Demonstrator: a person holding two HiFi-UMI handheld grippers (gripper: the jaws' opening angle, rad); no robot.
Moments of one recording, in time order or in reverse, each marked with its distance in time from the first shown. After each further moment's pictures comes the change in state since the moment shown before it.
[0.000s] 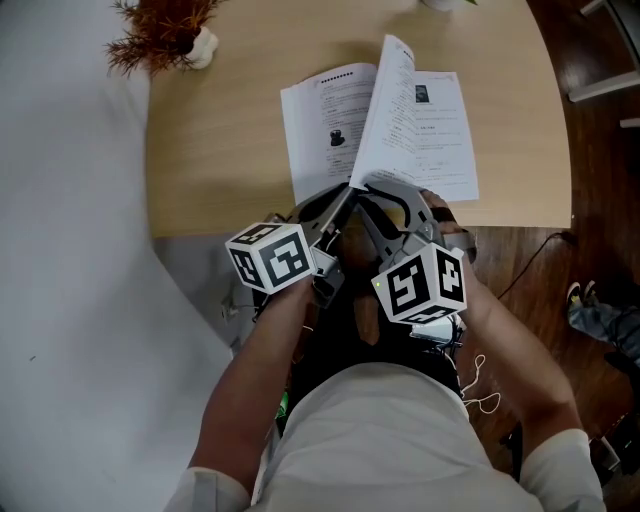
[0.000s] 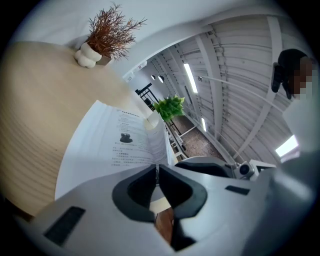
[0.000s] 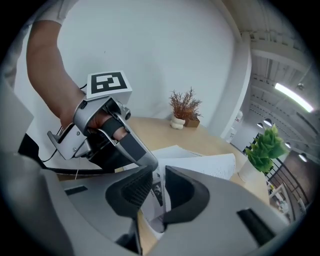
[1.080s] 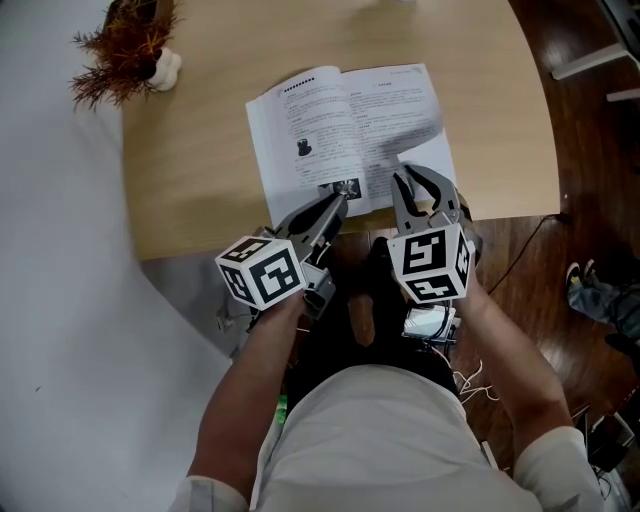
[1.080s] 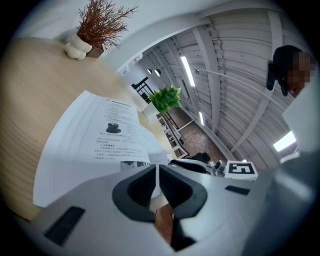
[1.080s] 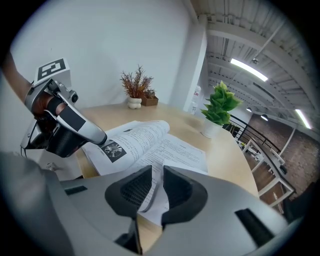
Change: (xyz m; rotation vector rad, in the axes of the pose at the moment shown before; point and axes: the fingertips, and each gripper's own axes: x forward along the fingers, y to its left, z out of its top) left arm 0.023 -0.014 -0.016 0.032 0.069 -0.023; right arm -0.021 -0.074 -0.101 0.356 0.182 -0.313
